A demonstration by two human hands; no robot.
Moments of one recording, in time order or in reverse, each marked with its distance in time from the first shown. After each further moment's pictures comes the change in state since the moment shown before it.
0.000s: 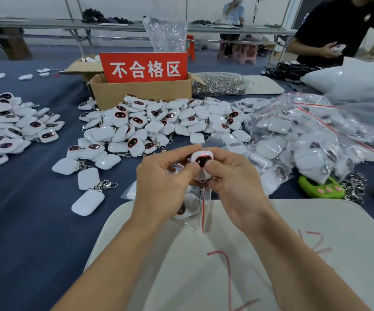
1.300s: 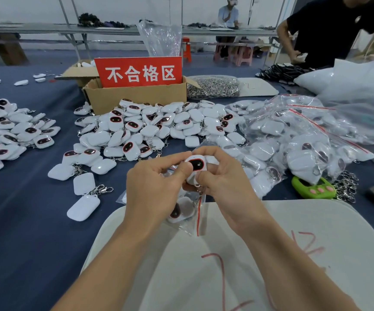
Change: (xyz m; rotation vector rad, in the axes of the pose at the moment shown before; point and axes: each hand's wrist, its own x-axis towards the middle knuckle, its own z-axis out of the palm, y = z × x) left_hand -0.001 0.000 -0.002 0.113 0.049 0.027; right_hand -0.005 -0.004 0.000 -0.137 0.050 0.031
